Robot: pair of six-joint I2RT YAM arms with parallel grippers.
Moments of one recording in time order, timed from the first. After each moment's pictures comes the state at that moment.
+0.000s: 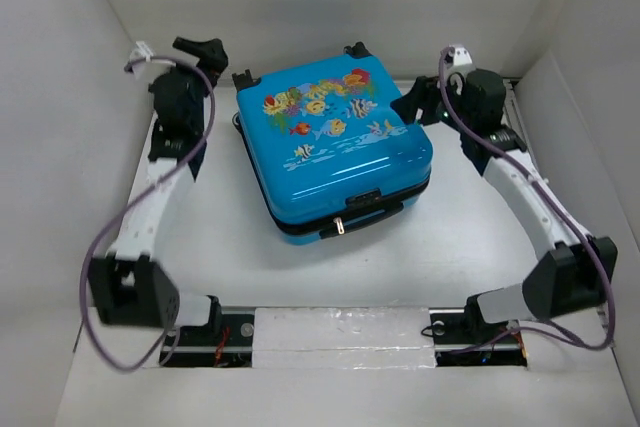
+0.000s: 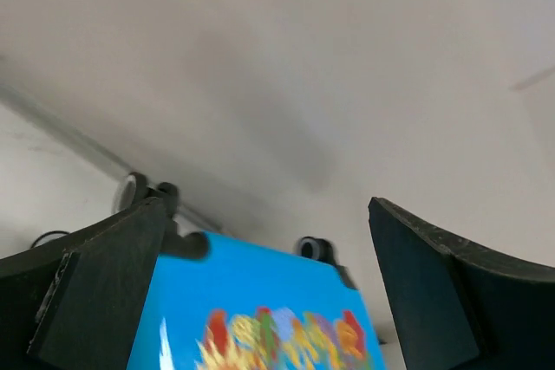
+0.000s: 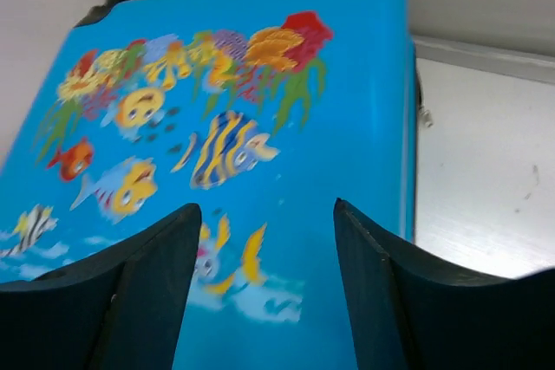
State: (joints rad) left arm -0.14 1.25 1.14 0.22 -0.29 -0.85; right arm 0.21 1.46 1.35 -0.12 -0.35 0.22
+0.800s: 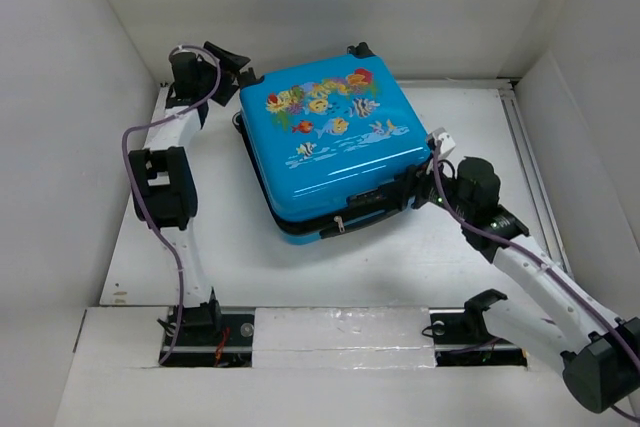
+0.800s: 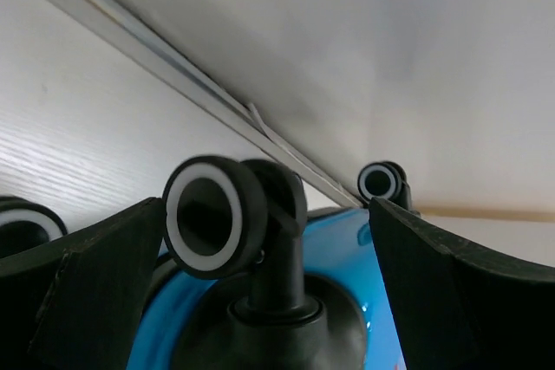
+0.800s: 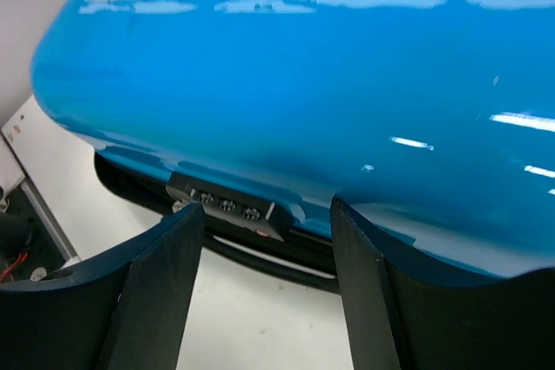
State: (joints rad) left arm 0.07 2.08 1.71 0.07 0.35 -1.04; right arm 0.42 0.90 0.67 0.02 -0.36 0.26
